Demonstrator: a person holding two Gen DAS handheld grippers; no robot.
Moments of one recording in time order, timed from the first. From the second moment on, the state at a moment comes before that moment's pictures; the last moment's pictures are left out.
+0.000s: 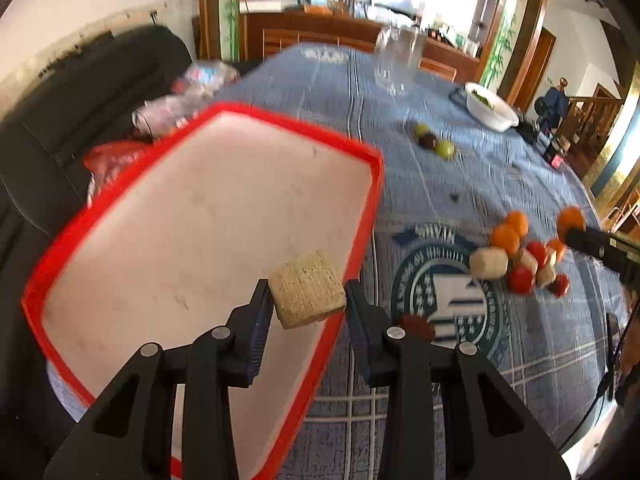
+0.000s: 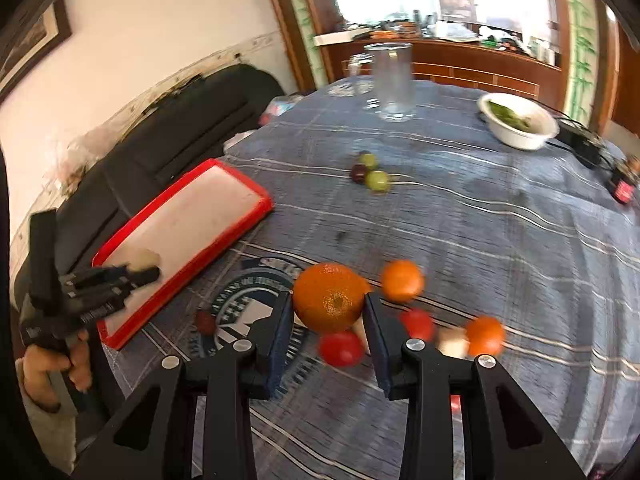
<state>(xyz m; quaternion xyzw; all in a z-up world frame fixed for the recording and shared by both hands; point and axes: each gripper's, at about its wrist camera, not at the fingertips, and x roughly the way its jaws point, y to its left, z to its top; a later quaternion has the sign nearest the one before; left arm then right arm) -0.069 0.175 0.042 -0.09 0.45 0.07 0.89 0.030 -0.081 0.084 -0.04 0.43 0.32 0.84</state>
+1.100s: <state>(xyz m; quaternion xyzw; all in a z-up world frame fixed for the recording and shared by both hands) 0.064 0.260 0.034 -0.17 0.49 0.09 0.85 0.109 0.115 0.035 -0.10 0.45 0.40 0.79</state>
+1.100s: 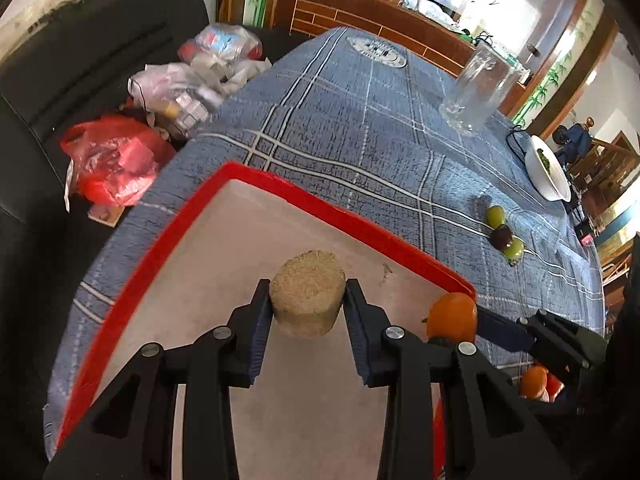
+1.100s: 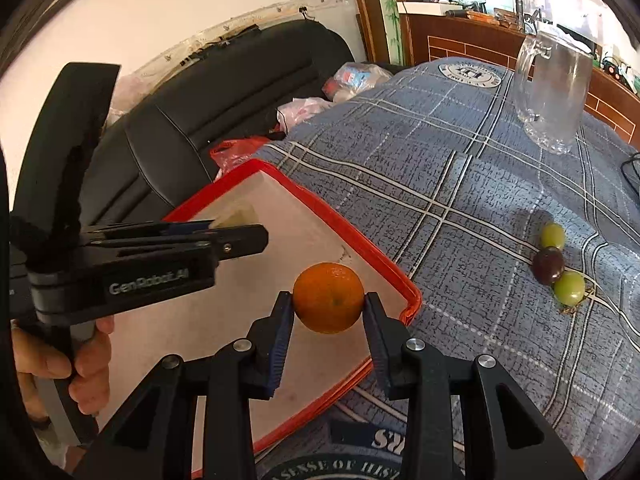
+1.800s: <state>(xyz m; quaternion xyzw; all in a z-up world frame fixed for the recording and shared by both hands) 0.068 0.254 0.026 -0.16 0.48 0.09 0.86 0.103 0.127 0.021 -0.15 0.43 0.38 0.80</state>
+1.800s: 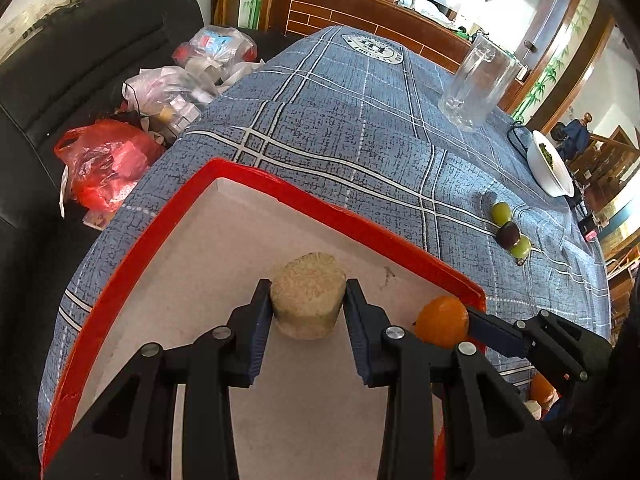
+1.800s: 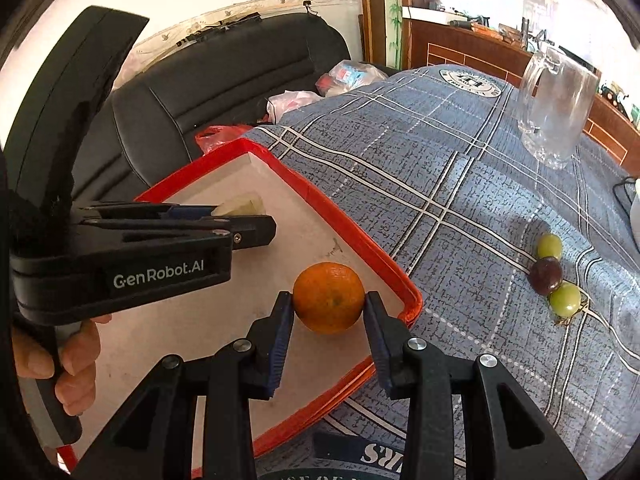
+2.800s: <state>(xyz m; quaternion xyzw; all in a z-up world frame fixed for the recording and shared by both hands) 0.007 0.220 0.053 -0.12 0.46 0.14 0.86 0.027 0.036 0.075 -0.08 0.40 0.38 0.83</state>
